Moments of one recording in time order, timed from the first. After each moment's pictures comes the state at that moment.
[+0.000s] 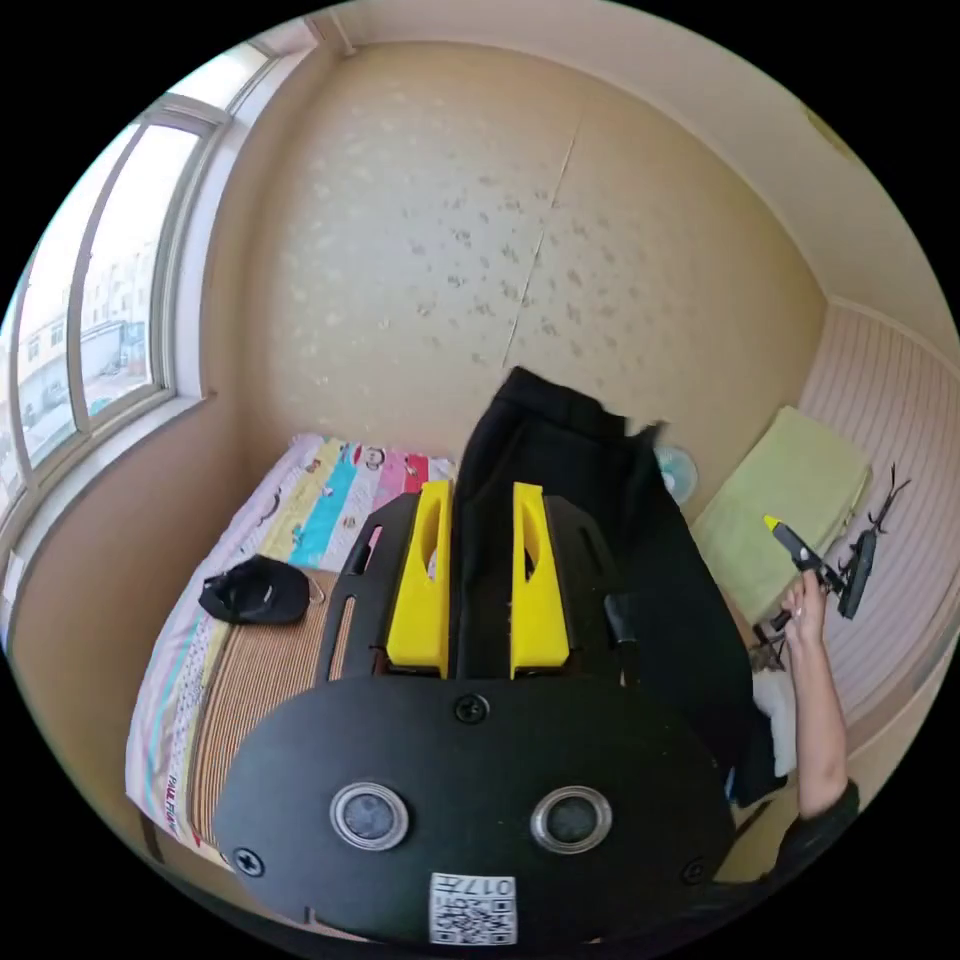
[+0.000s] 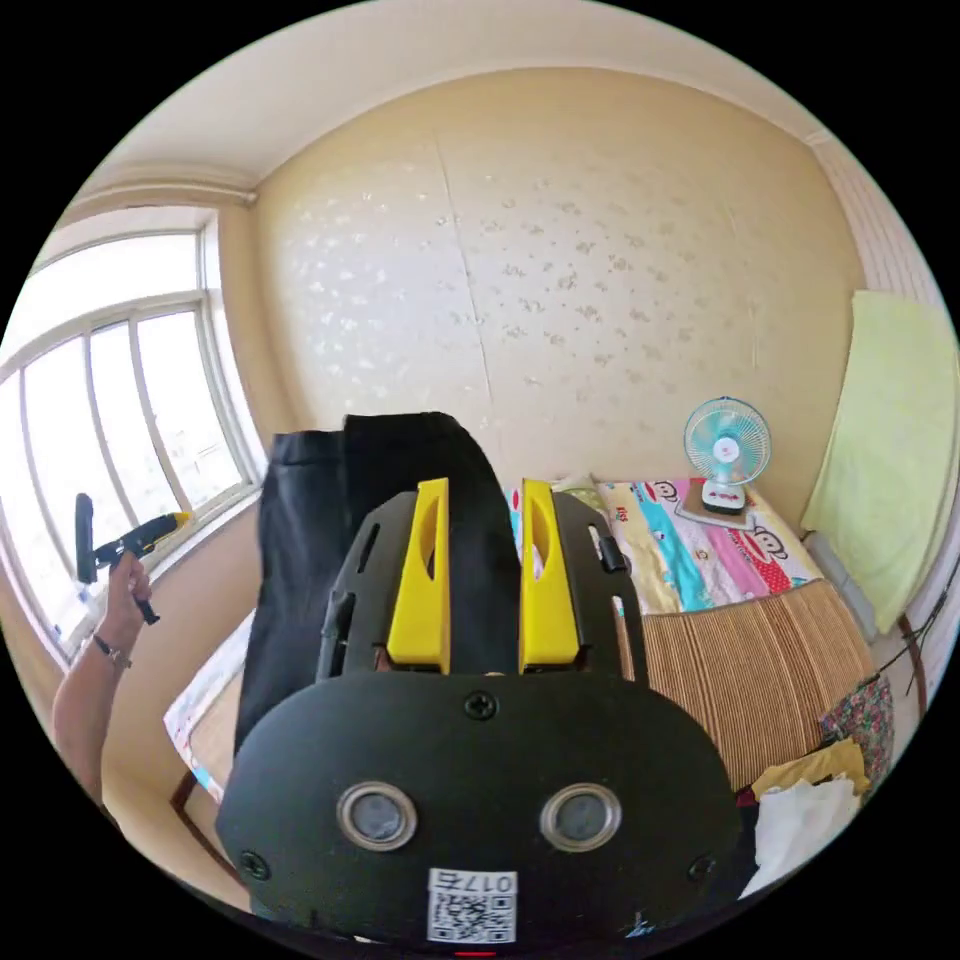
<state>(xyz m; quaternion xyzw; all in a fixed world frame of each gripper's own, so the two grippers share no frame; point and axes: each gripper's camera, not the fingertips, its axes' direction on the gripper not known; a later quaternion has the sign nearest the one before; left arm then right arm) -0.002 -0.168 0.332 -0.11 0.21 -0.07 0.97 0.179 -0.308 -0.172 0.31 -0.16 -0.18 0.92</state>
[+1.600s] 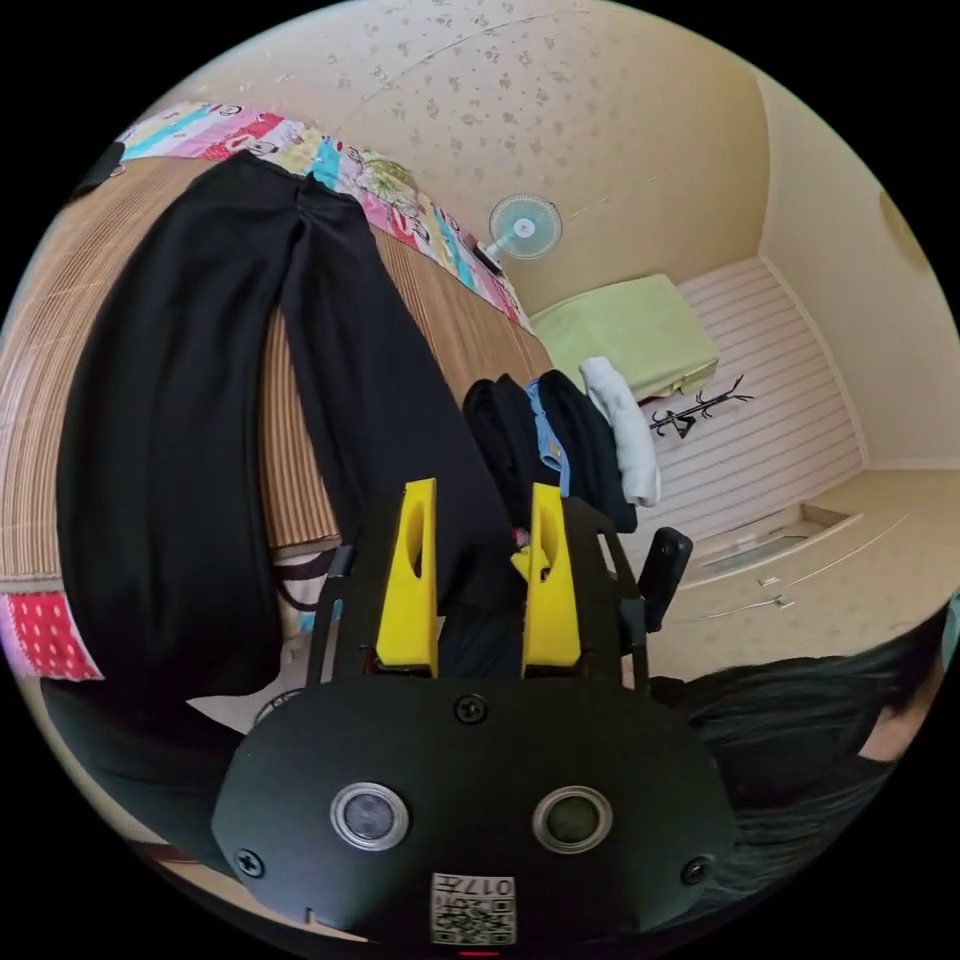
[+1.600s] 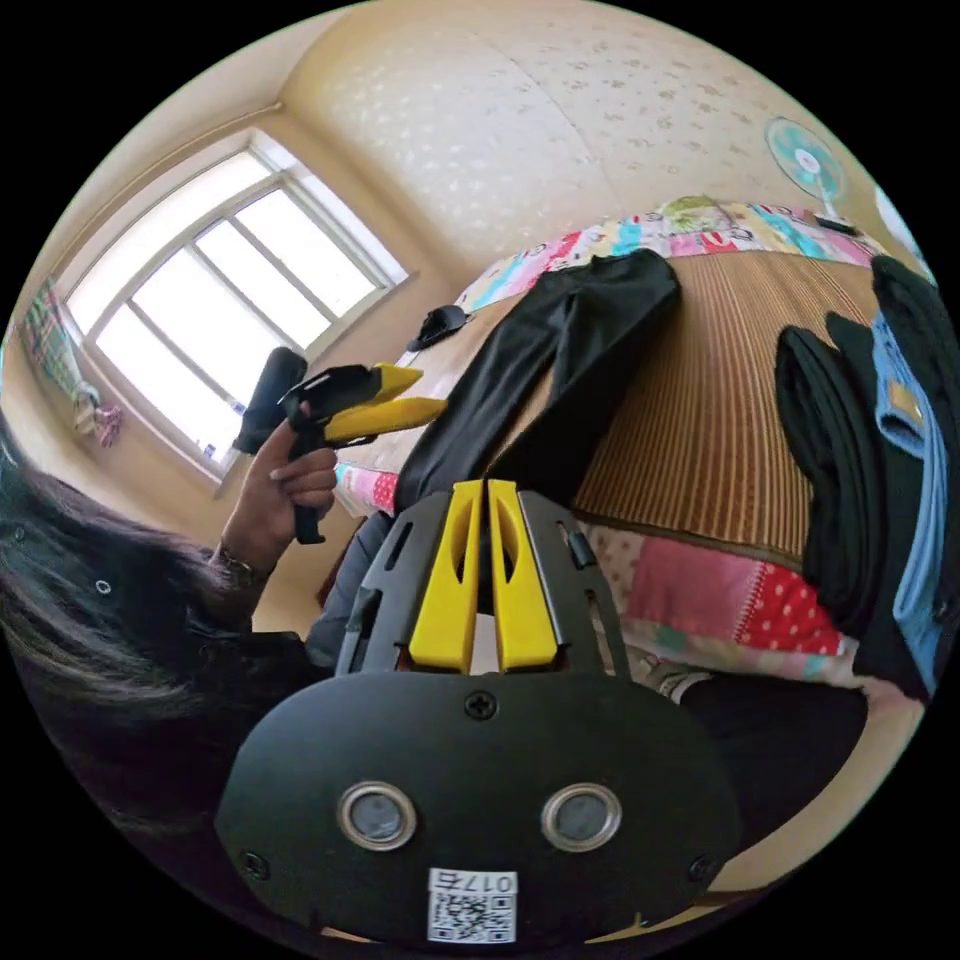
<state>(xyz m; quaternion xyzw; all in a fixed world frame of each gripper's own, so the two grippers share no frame) -0.052 0.103 0.190 -0.37 0.50 -0.13 0.77 0.293 0.212 0.173 0.00 -0.34 -0.25 0.91</state>
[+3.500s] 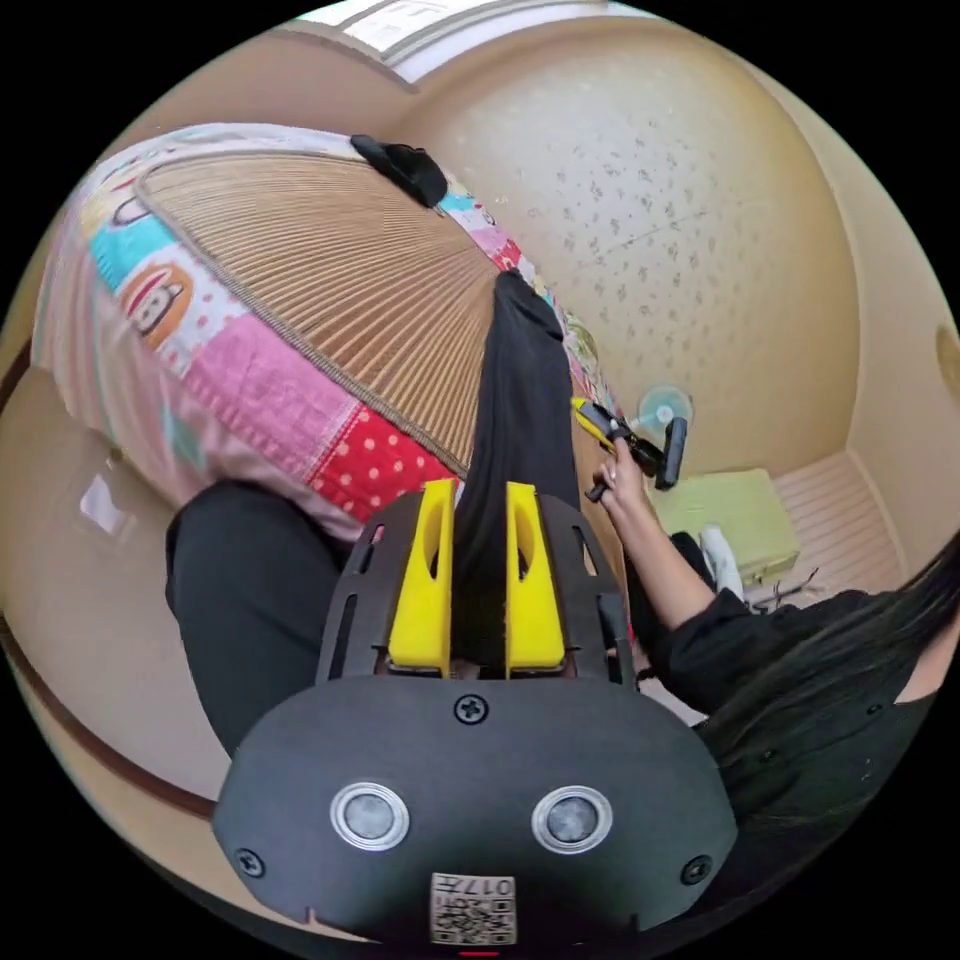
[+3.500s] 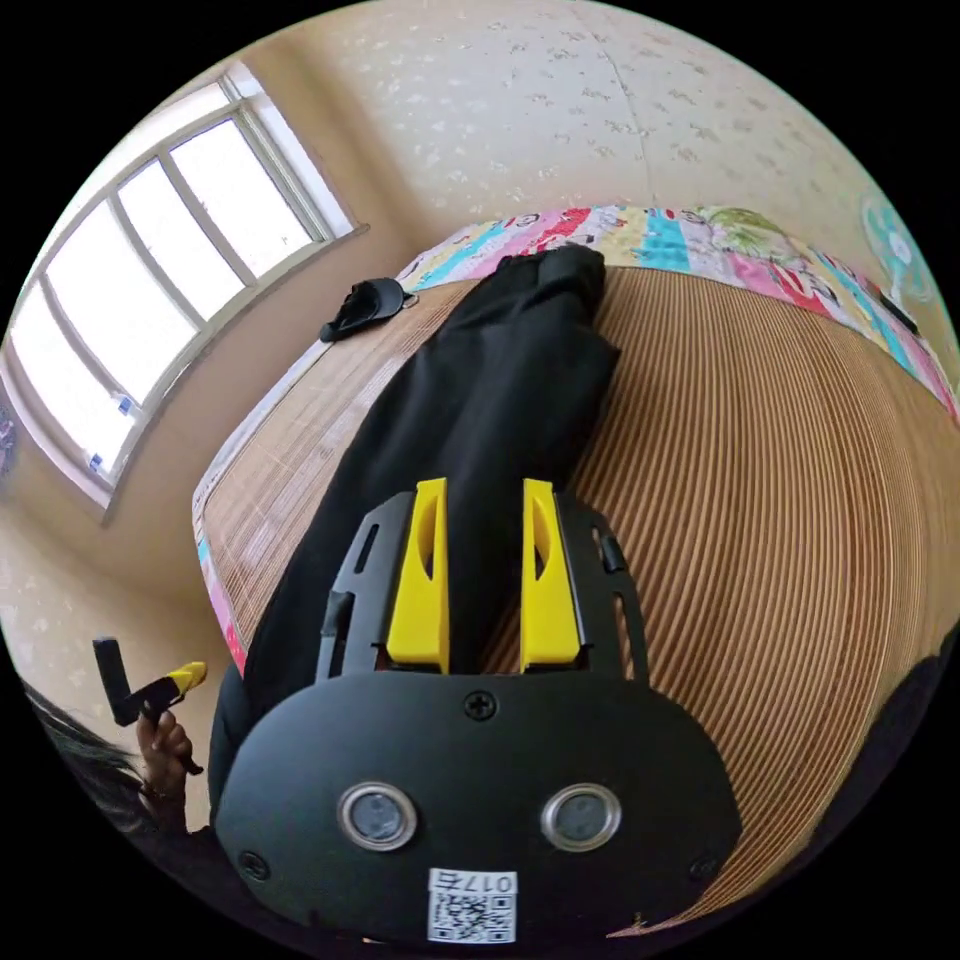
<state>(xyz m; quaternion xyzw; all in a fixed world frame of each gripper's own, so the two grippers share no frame) -0.299 0.178 0.092 -0.21 0.23 -0.27 0.91 0.116 0.127 0.360 0.08 -0.46 -0.28 0.84</state>
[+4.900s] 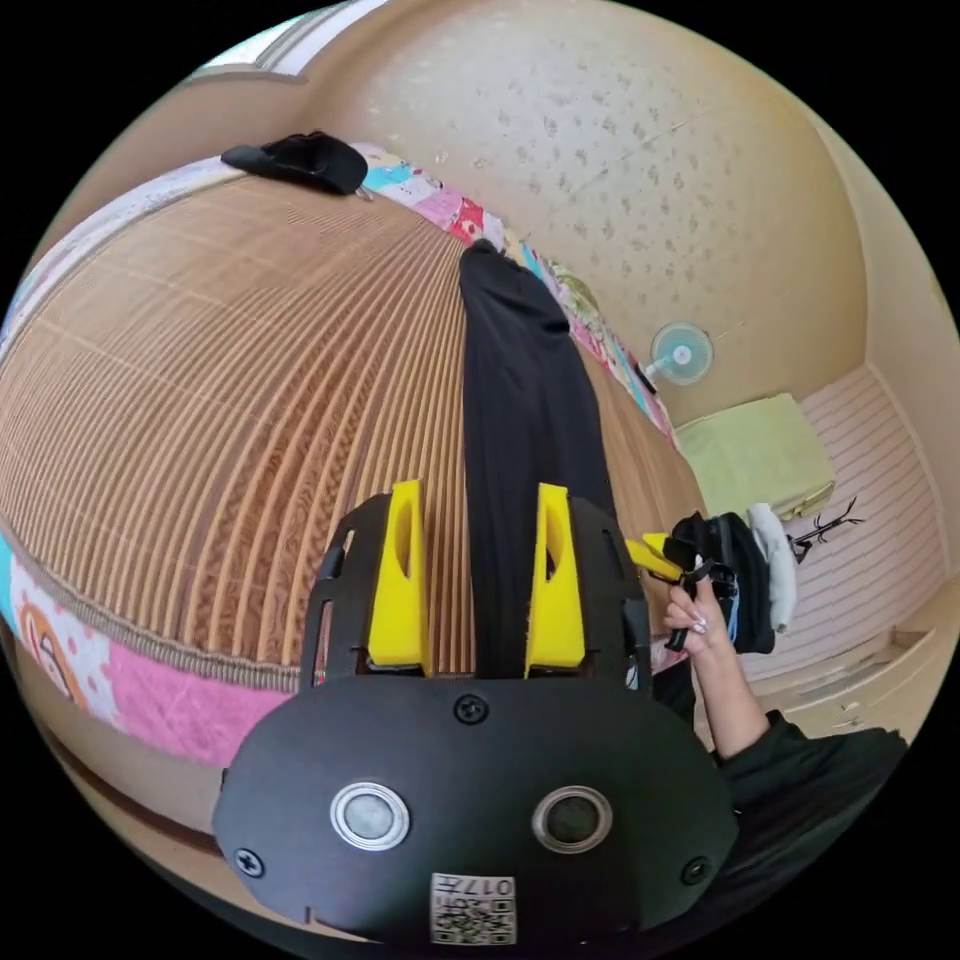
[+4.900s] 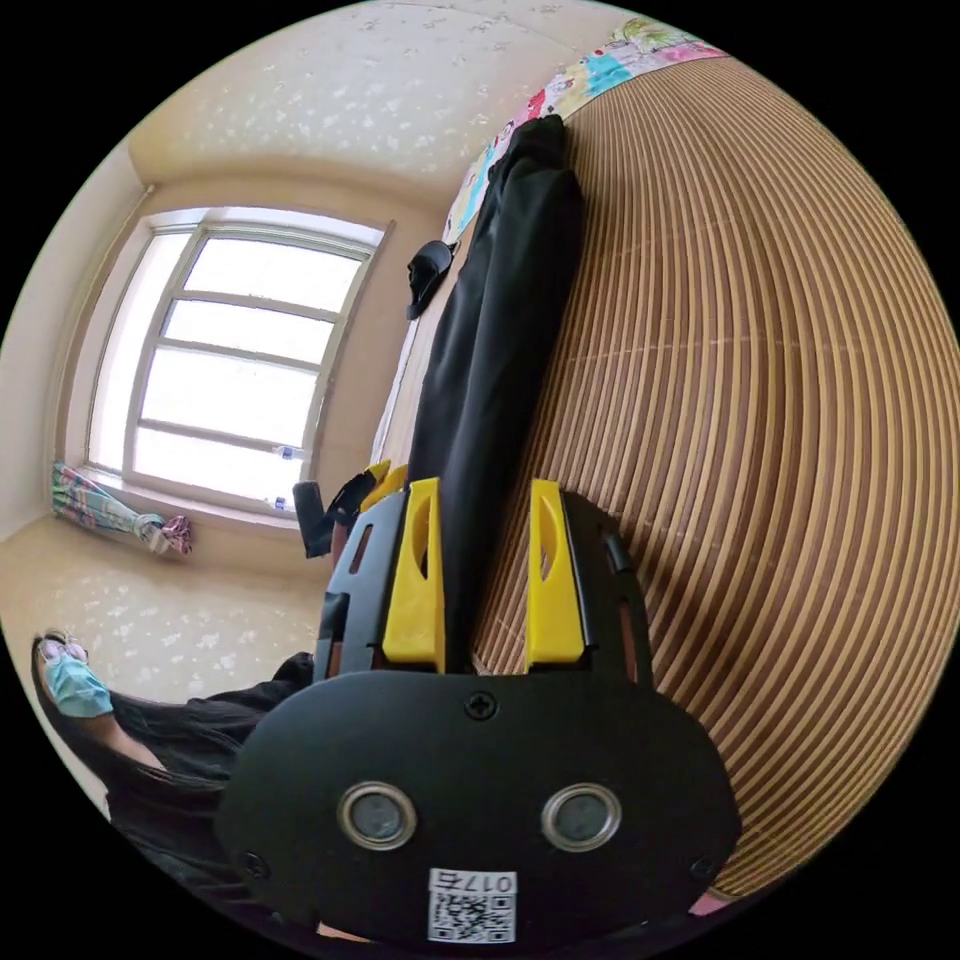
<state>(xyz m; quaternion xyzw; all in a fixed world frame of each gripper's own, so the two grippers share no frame) -0.185 0.069 0.230 -0.28 0.22 -0.17 0.92 0.246 0.061 0.342 -0.15 -0.67 -0.21 0.70</state>
